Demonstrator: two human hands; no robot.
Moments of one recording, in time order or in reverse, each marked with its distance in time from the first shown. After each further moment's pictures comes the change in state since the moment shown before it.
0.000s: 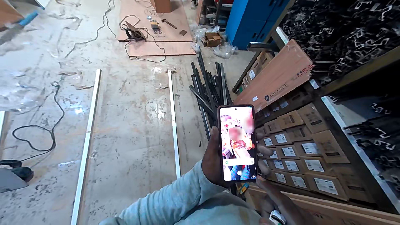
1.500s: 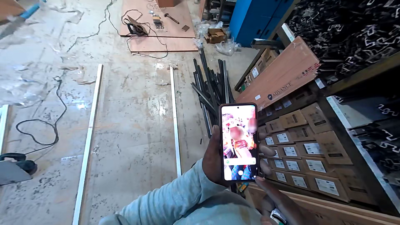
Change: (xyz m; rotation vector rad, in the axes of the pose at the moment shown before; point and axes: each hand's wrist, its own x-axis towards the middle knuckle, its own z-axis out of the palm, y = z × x) left_hand -0.002 0.004 0.001 0.029 0.034 0.023; right_hand 0.004 0.002 0.001 0.027 -0.044 0.015
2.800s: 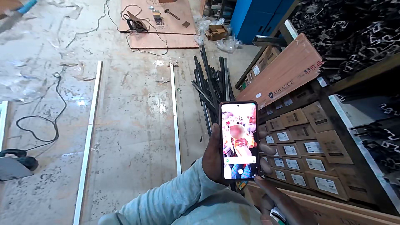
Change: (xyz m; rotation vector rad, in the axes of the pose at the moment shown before) left_hand 0.000 -0.001 -0.002 -0.078 -0.031 0.011; right_hand 0.000 0.001 0.001 0.026 -0.012 0.008
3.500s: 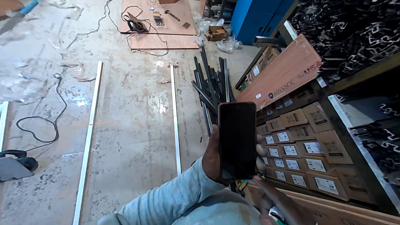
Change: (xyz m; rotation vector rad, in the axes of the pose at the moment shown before) left_hand 0.002 -0.004 -0.005 -0.097 -0.089 -0.166; right_hand -0.001 0.002 0.001 -0.003 0.001 -0.018
